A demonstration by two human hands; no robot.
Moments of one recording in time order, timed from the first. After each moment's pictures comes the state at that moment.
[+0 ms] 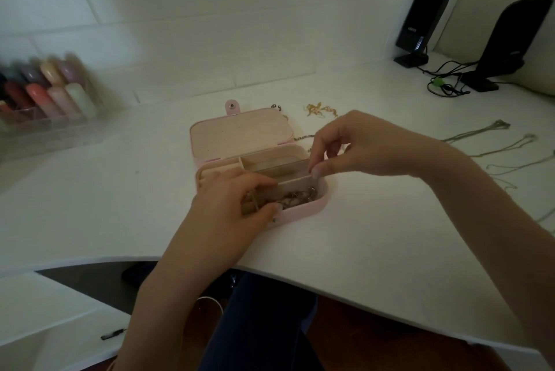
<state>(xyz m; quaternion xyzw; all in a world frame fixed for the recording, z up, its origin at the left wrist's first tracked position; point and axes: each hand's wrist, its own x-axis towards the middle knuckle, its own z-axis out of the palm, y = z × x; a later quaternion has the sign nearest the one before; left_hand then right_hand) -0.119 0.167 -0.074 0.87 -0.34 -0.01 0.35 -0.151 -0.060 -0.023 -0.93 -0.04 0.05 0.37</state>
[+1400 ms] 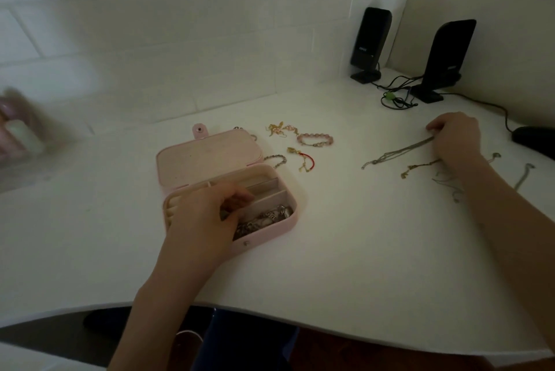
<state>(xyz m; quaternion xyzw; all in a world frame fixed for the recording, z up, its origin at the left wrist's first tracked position) -0.109 0.125 -0.077 0.87 -0.31 0.04 0.38 -0.177 -0.299 -0.095 -0.84 0.47 -0.23 0.12</state>
